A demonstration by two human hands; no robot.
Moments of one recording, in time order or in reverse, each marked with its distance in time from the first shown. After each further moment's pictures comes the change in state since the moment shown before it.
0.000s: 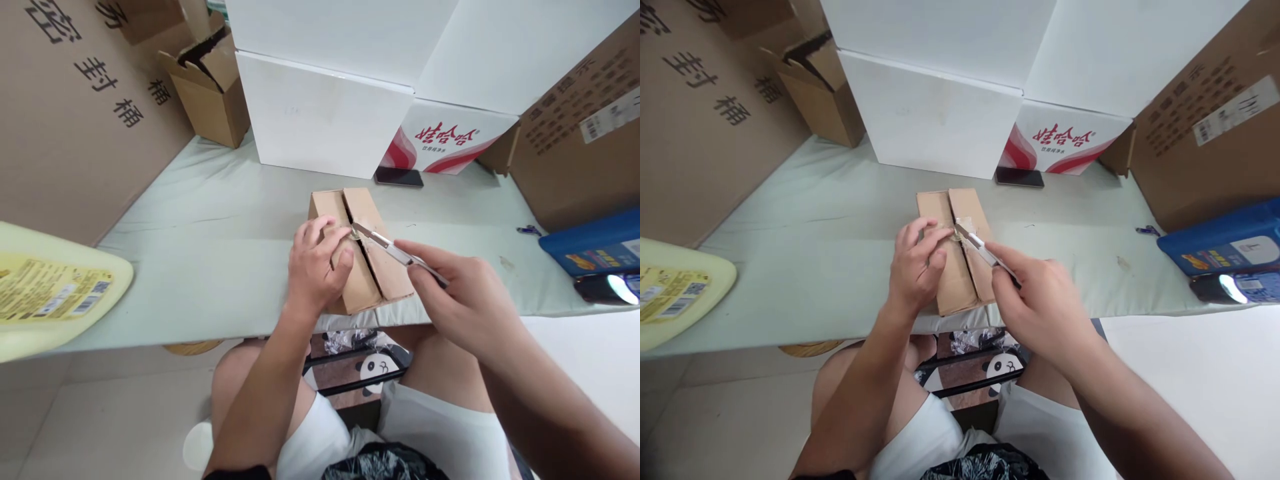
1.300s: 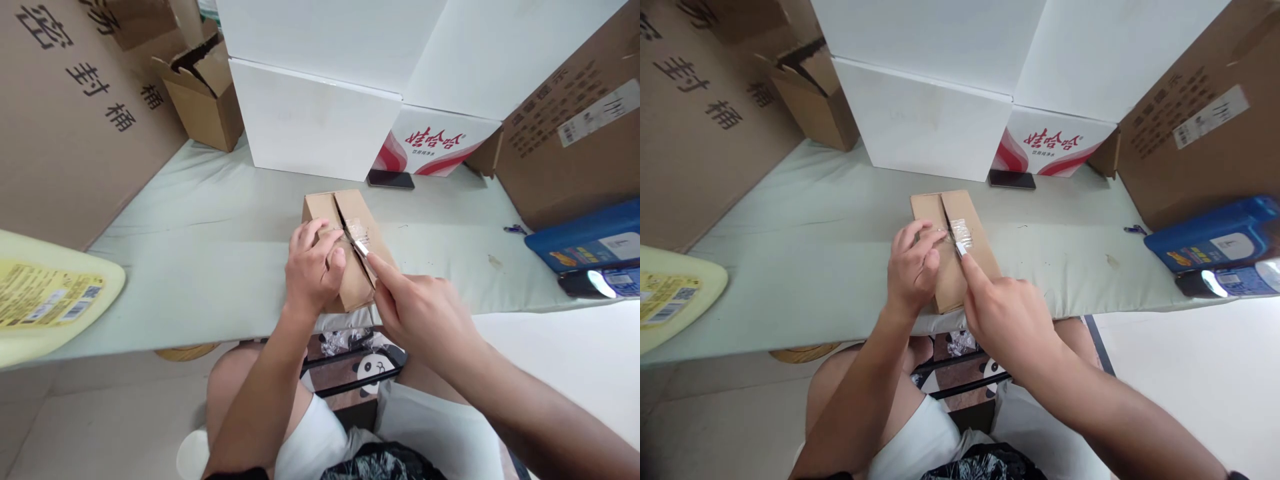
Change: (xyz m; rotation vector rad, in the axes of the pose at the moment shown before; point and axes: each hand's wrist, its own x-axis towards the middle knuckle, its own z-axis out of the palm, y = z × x) left_hand -0.001 -0.004 0.011 -0.006 0.133 0.077; right_hand -0.016 -0.005 0.027 -0.546 0.033 -0.322
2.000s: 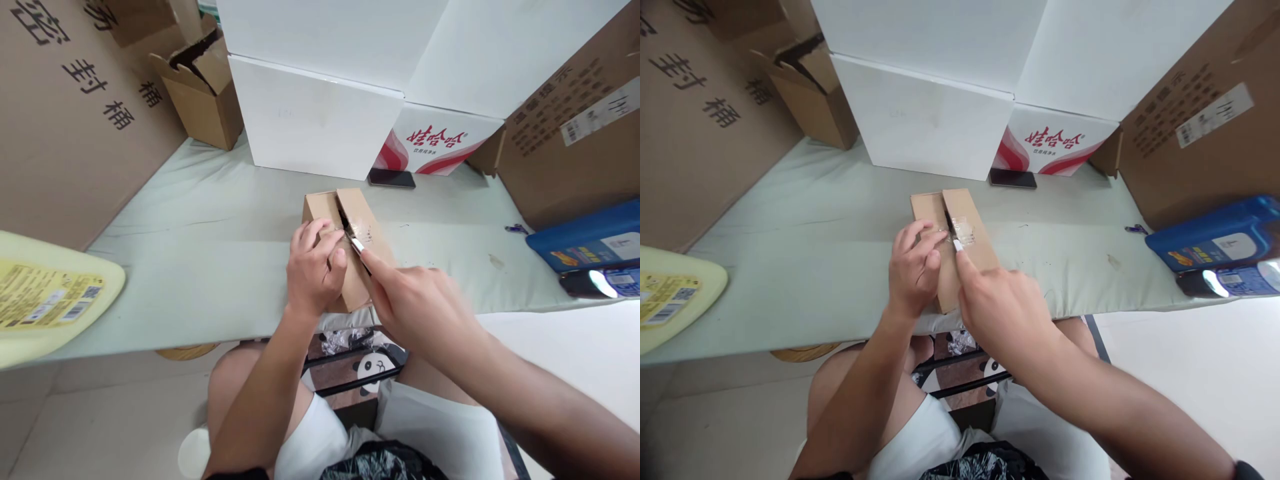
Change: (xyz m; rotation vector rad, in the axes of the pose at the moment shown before) left_hand -0.002 0.000 0.003 -0.007 0.032 0.010; right_hand 0.021 -0.007 -0.014 -0.108 -0.279 0.045
